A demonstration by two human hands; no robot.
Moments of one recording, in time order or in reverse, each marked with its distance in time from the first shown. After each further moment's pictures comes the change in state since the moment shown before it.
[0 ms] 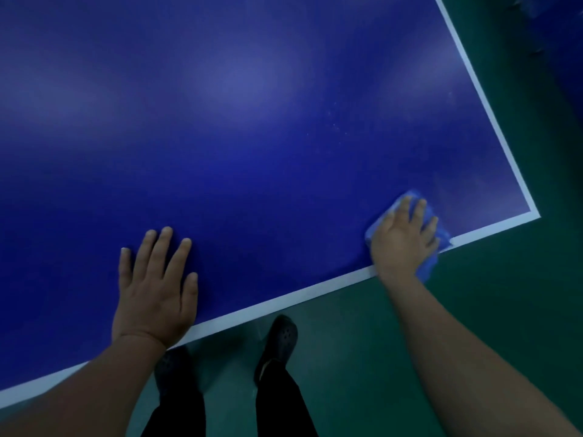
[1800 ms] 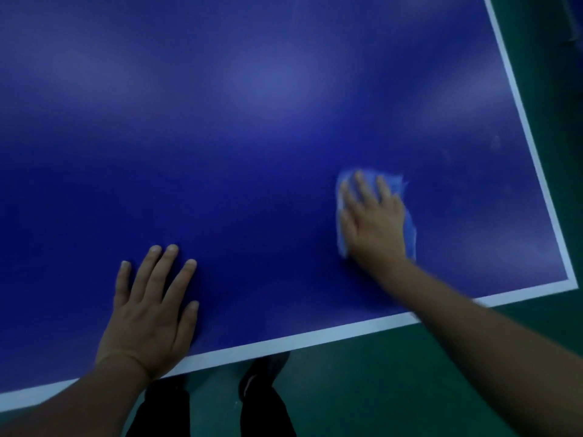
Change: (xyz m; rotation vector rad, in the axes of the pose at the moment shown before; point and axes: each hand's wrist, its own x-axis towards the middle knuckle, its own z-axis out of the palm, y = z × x) left_hand 0.005 0.002 -0.005 0.084 -0.076 -0.006; right_hand 0.055 -0.082 0.016 -0.091 -0.021 -0.934
